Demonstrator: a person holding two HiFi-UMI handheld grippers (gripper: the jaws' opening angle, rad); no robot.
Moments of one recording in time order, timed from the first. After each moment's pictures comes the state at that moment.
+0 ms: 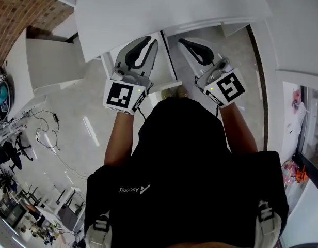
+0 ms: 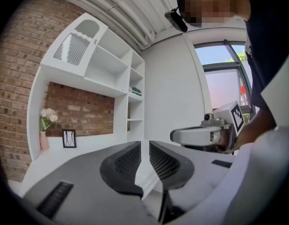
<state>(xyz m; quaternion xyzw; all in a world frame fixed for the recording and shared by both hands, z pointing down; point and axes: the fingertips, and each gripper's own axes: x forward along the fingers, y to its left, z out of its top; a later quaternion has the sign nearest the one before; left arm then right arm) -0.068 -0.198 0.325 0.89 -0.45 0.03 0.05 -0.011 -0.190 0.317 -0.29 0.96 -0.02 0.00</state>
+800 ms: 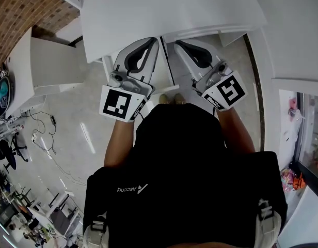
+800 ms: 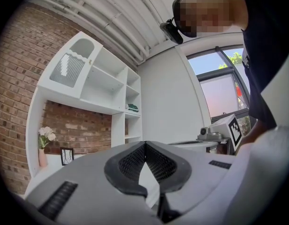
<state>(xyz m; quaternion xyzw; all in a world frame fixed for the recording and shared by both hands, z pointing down) -0.055 -0.174 0.243 0.89 -0.45 -0.03 -0.02 -0.014 -0.172 0.264 -0.26 0.96 0.00 0.06</state>
